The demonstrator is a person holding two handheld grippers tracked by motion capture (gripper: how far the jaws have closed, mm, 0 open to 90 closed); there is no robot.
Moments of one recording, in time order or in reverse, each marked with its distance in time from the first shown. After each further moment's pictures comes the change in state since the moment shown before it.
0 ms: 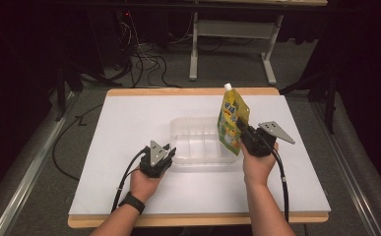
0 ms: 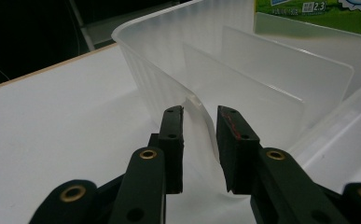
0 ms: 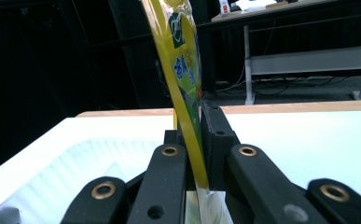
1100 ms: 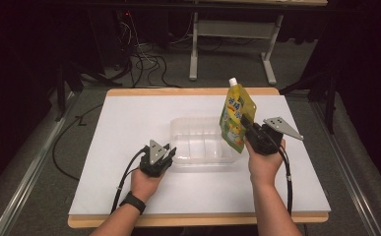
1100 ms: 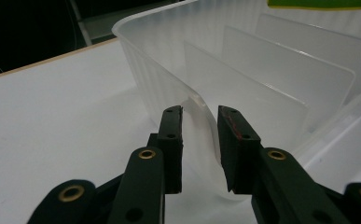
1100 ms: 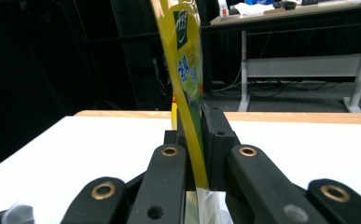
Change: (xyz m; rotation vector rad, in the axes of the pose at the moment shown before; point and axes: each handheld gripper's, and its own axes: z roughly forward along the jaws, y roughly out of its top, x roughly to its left) left arm 0.001 0.000 0.002 0.001 -0.008 -0.030; right arm 0.006 0.026 -0.016 0.019 -0.019 -0.045
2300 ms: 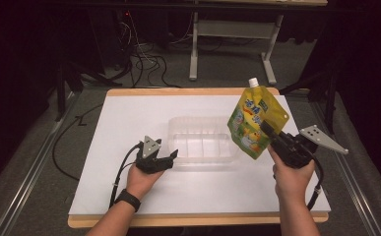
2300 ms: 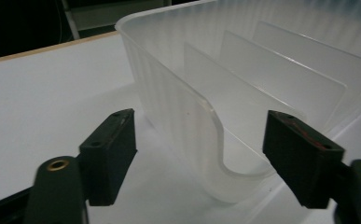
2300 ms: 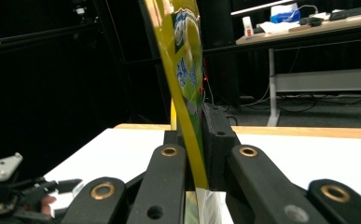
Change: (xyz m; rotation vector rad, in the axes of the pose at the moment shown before) left arm 0.015 0.002 0.002 0.008 -0.072 -0.072; right arm -0.025 0.021 -0.066 -0.067 0.152 0.043
